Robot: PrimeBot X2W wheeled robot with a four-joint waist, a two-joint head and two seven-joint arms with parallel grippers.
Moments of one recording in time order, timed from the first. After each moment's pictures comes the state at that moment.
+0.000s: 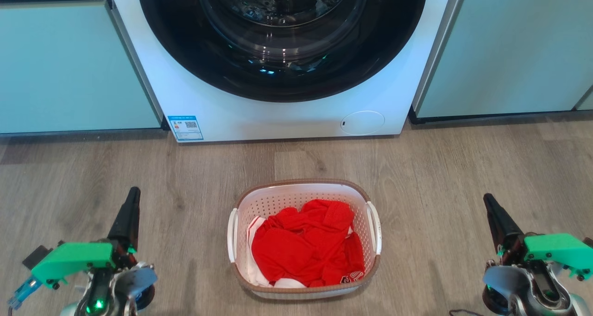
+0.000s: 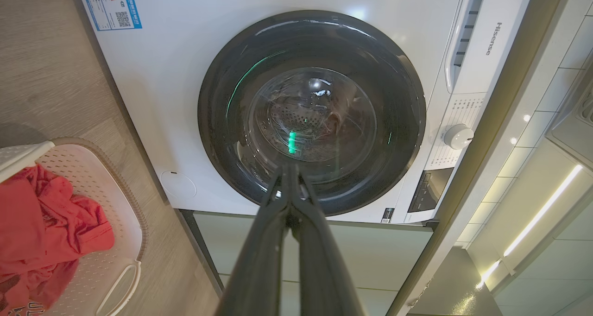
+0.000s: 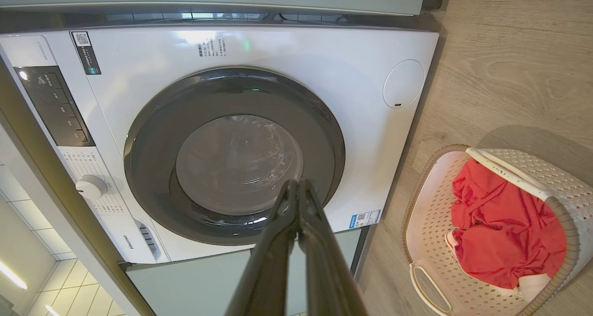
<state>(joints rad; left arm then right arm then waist) -0.06 0.05 0.08 0.27 -1.62 -0.12 0.11 -0.06 -0.04 -0.13 0.28 1.62 0.13 0.11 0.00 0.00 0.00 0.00</state>
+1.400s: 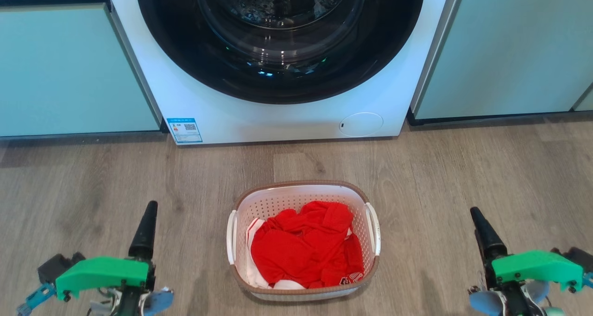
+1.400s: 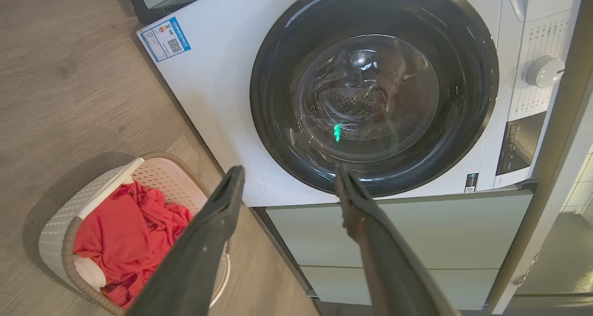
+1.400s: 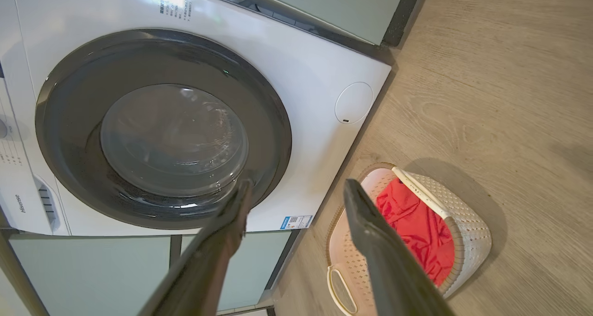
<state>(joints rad) 0.02 0.03 0.01 0.24 -1.33 -0.08 0.02 0.01 -0.03 -0.06 0.28 1.33 0.13 0.02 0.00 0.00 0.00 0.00</state>
